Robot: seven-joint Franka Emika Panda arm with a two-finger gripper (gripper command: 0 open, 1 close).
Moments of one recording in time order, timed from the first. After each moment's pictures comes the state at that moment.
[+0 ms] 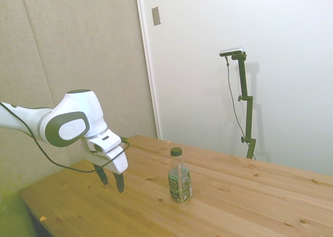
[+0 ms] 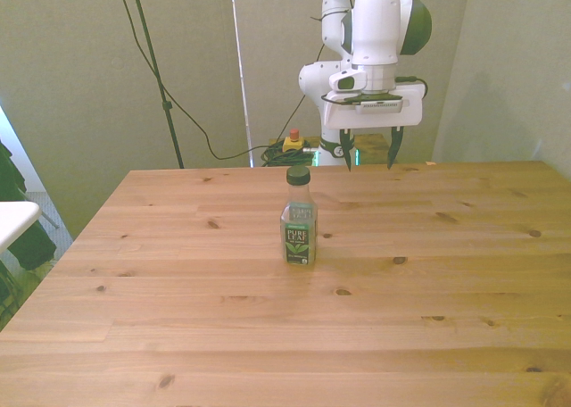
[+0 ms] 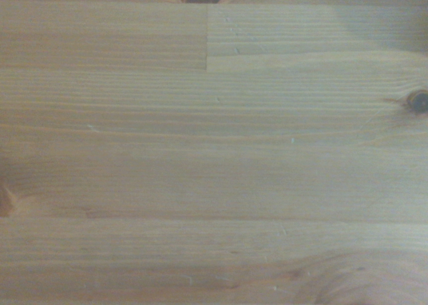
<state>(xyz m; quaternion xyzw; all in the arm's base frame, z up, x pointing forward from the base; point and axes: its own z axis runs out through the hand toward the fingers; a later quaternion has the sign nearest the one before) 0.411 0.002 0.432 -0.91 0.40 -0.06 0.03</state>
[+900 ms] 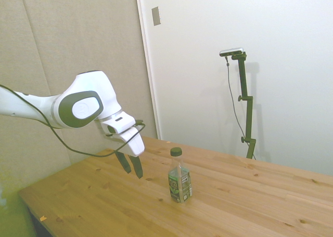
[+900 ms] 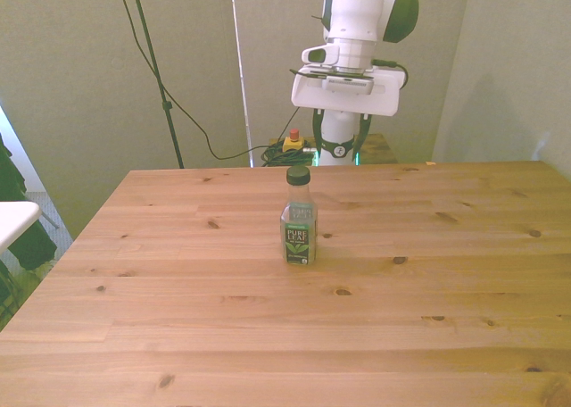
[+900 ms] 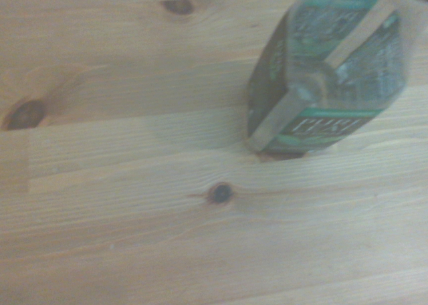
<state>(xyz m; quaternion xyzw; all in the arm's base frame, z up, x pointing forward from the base) 0.446 -0.077 0.489 -0.87 0.47 -0.11 -0.02</state>
